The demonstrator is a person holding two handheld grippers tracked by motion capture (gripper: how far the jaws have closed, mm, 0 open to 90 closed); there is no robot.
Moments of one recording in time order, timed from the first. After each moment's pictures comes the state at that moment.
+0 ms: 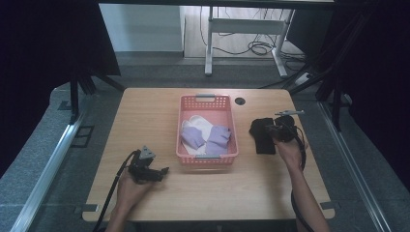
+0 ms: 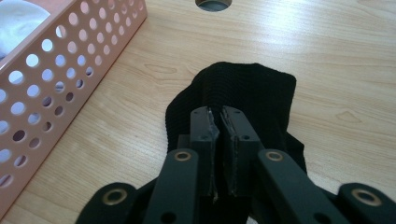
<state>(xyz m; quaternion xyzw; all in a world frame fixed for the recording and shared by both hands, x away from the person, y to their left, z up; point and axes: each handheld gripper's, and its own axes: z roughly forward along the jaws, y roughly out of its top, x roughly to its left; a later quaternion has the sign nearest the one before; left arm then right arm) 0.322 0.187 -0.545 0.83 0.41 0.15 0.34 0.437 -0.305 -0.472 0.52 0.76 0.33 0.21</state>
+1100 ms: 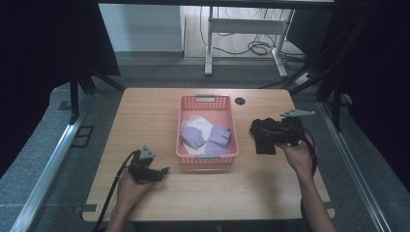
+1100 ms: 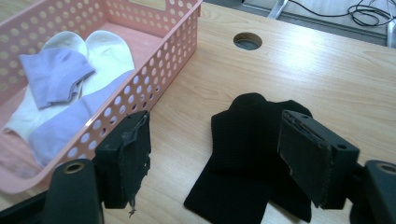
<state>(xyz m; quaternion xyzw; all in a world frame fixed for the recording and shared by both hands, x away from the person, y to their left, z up) 0.322 0.187 -0.545 0.83 0.41 0.15 0.33 0.388 -0.298 -0.420 0.46 0.77 0.38 0.21</state>
